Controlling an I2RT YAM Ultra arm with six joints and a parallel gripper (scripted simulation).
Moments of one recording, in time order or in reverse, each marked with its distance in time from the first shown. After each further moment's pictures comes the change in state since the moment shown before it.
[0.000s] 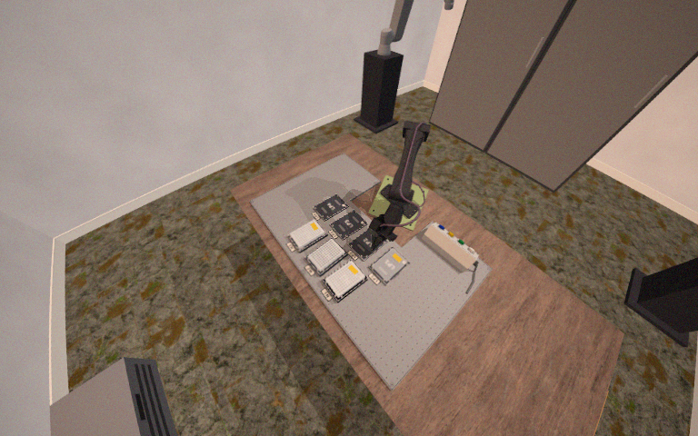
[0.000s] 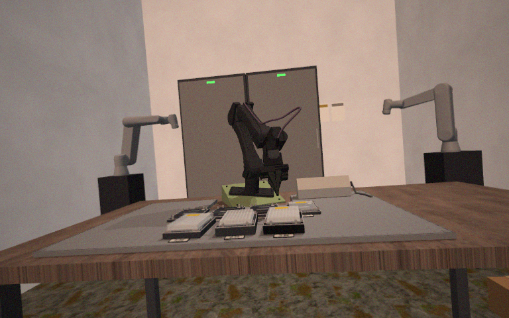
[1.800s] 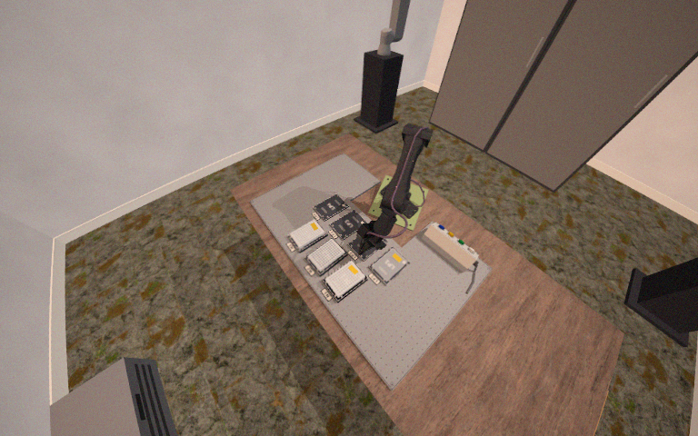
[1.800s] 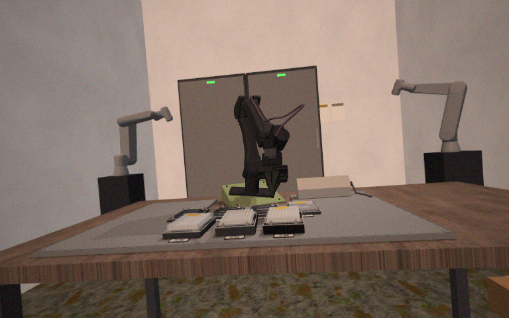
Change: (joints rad) arm -0.092 0.233 0.158 0.066 0.063 0.029
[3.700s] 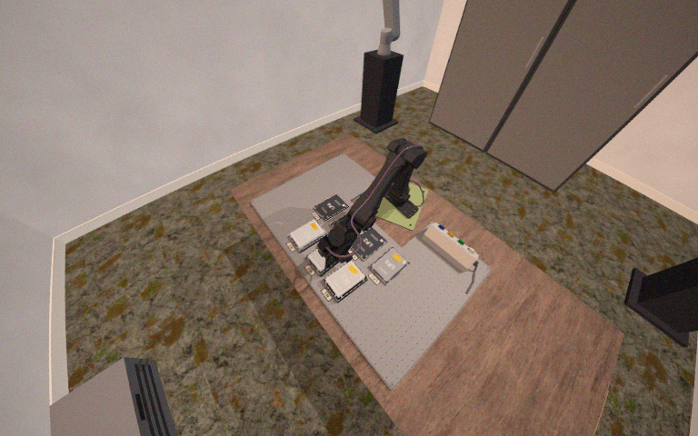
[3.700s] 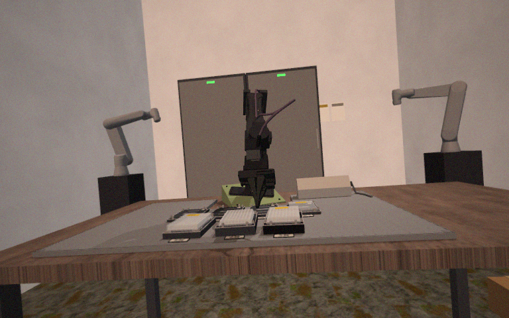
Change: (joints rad) arm -0.323 0.435 0.409 0.075 -0.303 -0.198
